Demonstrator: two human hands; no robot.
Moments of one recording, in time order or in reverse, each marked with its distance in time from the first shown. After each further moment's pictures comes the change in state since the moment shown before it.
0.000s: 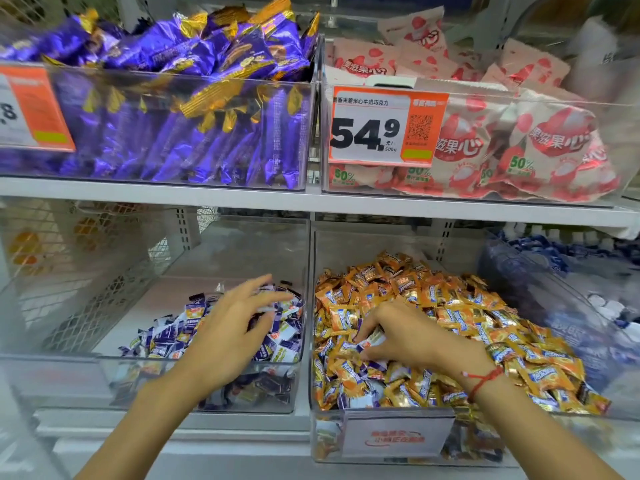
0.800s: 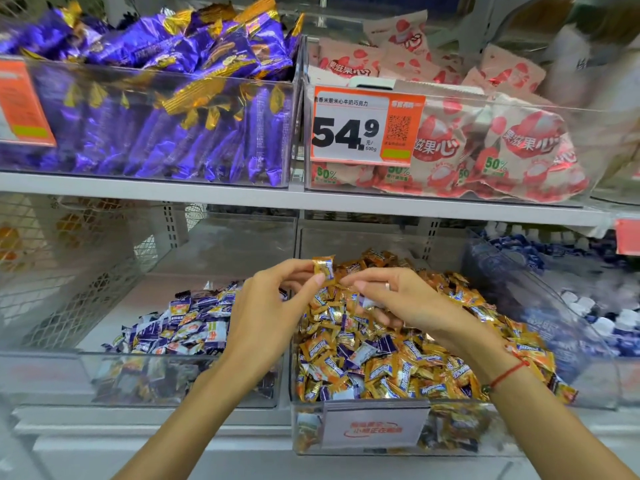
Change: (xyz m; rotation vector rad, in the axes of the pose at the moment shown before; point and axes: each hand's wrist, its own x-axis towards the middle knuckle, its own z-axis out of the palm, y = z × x) left_hand 0.010 0.073 0.018 -0.361 0.299 0.007; right_hand -0.026 -0.009 -0.040 0.841 0.103 0.056
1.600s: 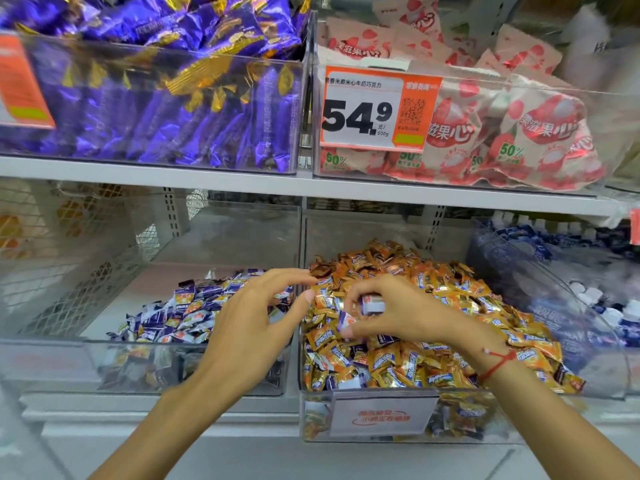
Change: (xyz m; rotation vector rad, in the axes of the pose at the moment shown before) left_hand -0.022 -0.020 -0.020 0.108 -0.114 0.047; right_hand 0.011 0.016 0.009 -0.457 -0.175 -0.138
